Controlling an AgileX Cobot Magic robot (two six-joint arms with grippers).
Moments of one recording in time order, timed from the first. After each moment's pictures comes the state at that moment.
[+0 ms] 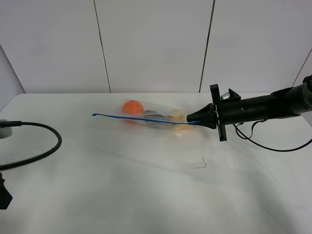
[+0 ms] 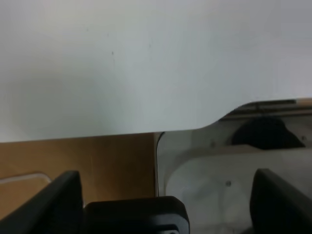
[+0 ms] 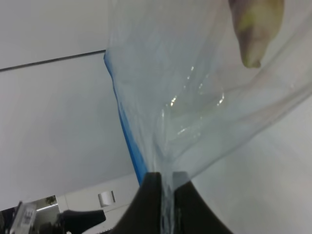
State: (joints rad) left arm 0.01 0.87 -0.62 -0.04 1.10 0.05; right arm -0.02 2.09 -1.13 1.46 1.20 -0.76
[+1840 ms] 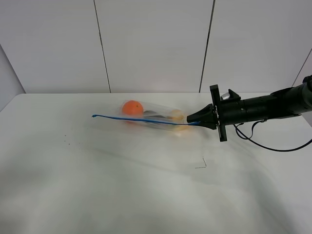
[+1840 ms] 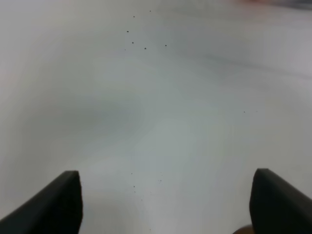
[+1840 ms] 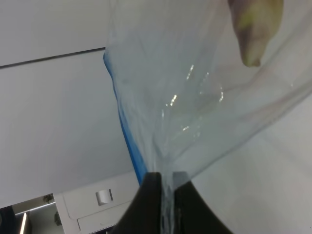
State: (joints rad) left arm 0.01 -0.01 -0.50 -0.02 1.06 0.05; right arm -0.02 2.09 -1.13 1.45 1.20 -0.76
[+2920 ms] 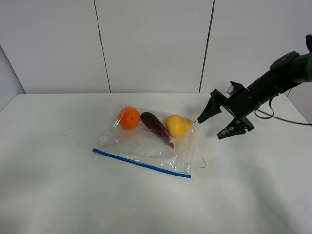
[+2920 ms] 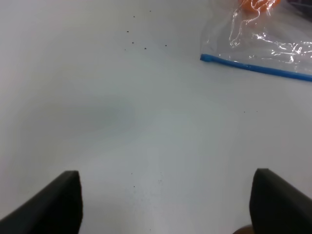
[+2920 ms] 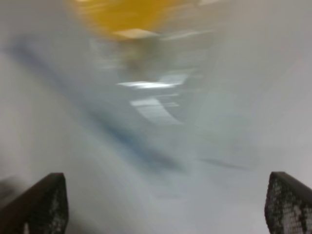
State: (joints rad) left arm 0.01 -0.01 -0.50 -0.02 1.06 0.05; right arm -0.02 2.07 -1.48 0.66 1.21 -0.30
